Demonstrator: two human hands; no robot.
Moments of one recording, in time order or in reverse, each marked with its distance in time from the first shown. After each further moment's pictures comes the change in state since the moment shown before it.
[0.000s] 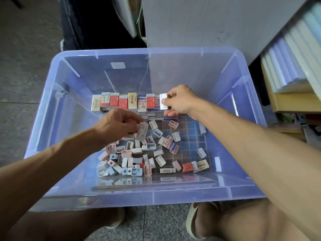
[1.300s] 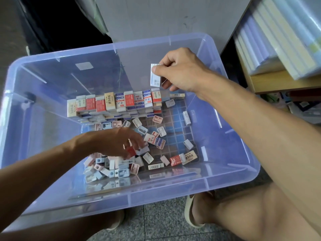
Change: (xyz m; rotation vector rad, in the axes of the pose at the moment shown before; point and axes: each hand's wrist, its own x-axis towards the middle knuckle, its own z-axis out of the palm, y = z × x) left_hand 0.033 -0.012 0.031 0.609 -0.687 0.225; right_hand -0.040 -0.014 -0.066 0.024 0.171 -0.246
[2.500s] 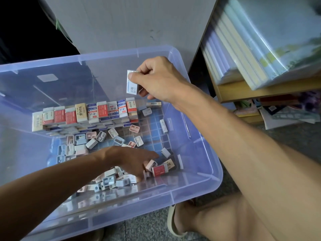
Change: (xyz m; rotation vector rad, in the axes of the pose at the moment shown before) left_hand 0.074 0.081 0.035 0.170 -0.335 -0.110; right_hand -0.009 0.005 -0.019 0.032 0.026 -0.020
